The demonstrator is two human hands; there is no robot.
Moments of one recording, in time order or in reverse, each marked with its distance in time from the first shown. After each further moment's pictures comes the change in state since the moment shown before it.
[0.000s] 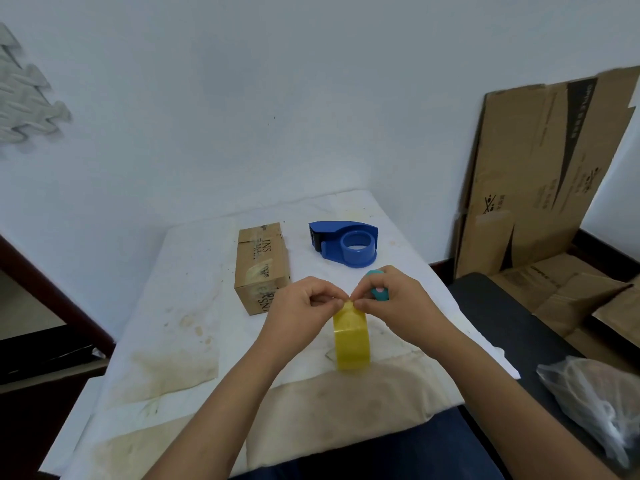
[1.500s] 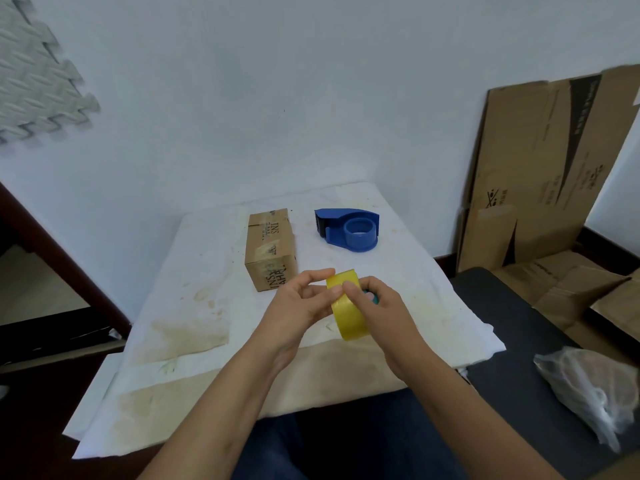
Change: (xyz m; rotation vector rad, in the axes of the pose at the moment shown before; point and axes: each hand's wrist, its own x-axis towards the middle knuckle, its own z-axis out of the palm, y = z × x) left_hand -0.047 0.001 0.003 -0.720 -0.043 -0.273; right_hand -0.051 0.003 0.047 0.537 0.110 0.152
